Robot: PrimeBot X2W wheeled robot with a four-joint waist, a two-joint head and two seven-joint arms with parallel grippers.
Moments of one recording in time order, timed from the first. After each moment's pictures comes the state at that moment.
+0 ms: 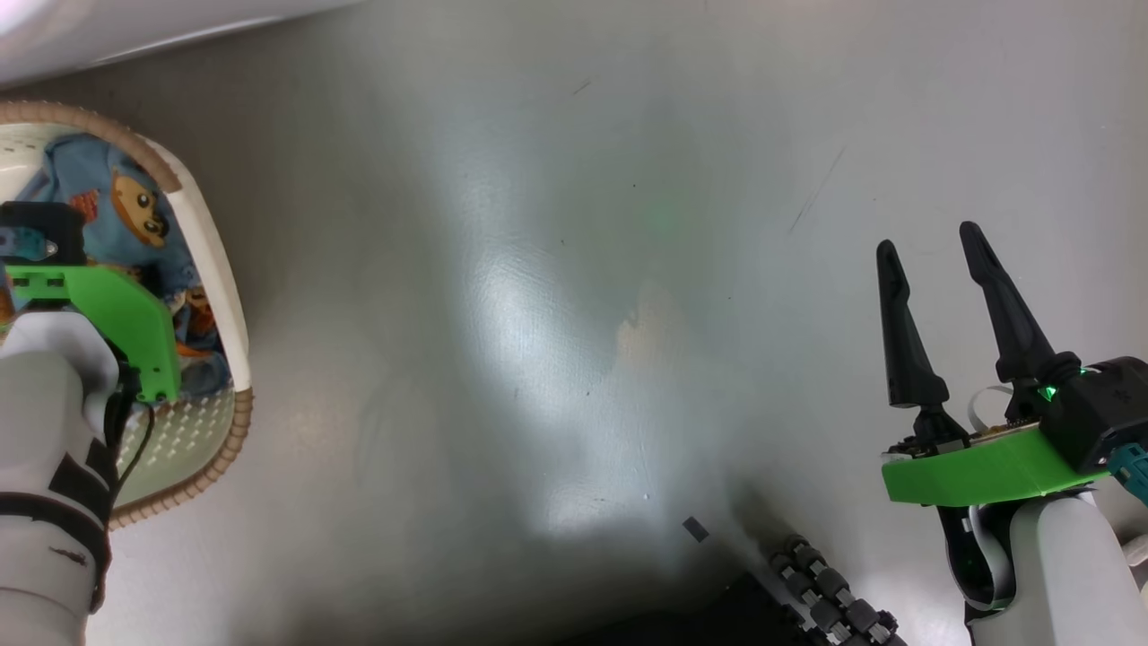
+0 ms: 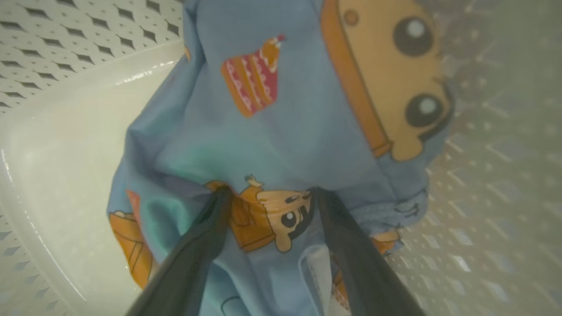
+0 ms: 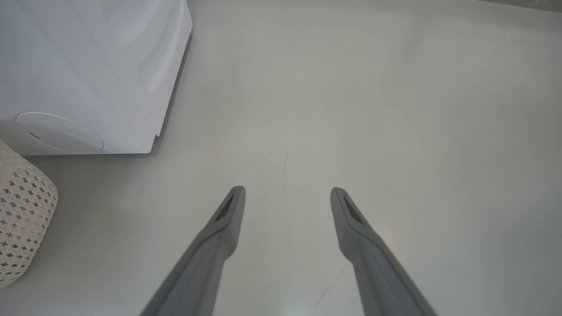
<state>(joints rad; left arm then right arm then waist) -1.04 0.26 -0.29 1.29 -0.23 -0.04 -0.01 -0.26 -0.05 -0.04 -0.03 0.10 0.13 -0.26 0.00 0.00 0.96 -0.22</state>
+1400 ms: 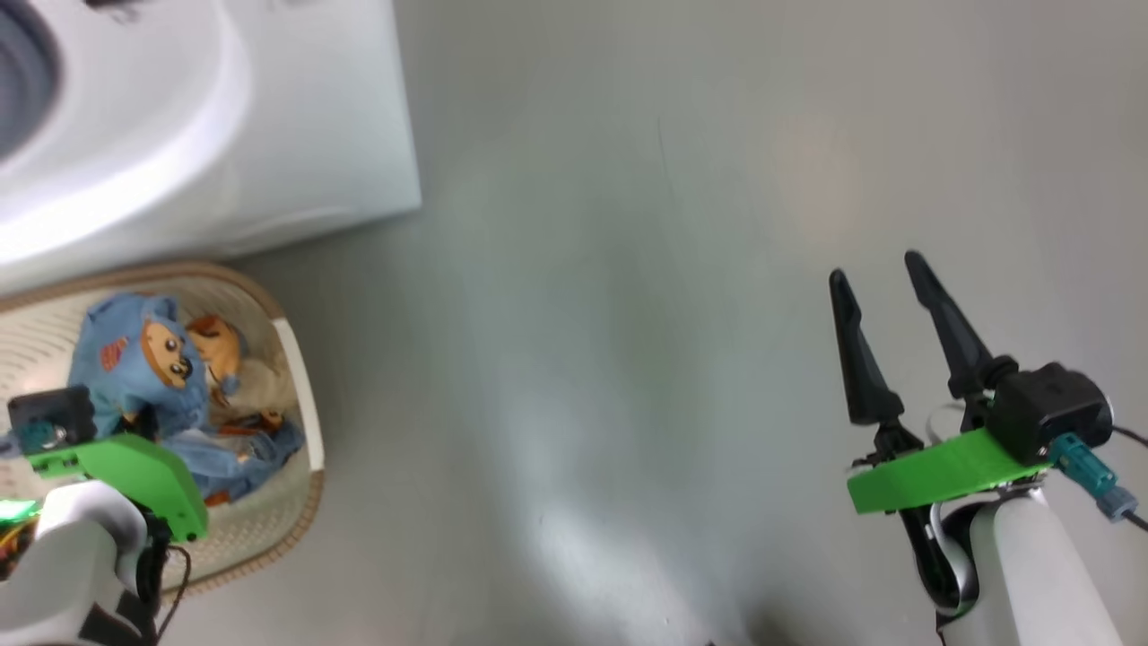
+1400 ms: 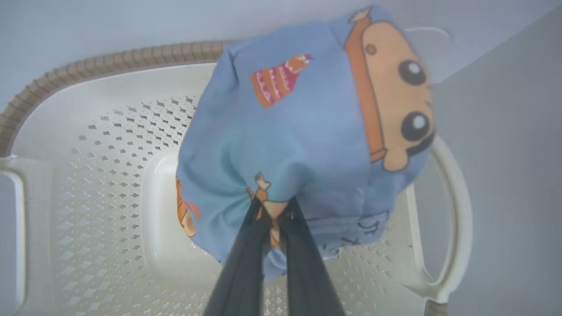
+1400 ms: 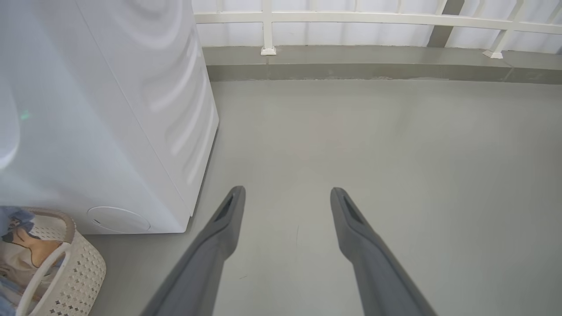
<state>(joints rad) -0.75 0.25 -0.21 1.25 -0.39 -0.06 -0.25 -0.29 -0.05 0.01 0.10 0.12 0.13 -0.26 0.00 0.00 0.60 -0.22</state>
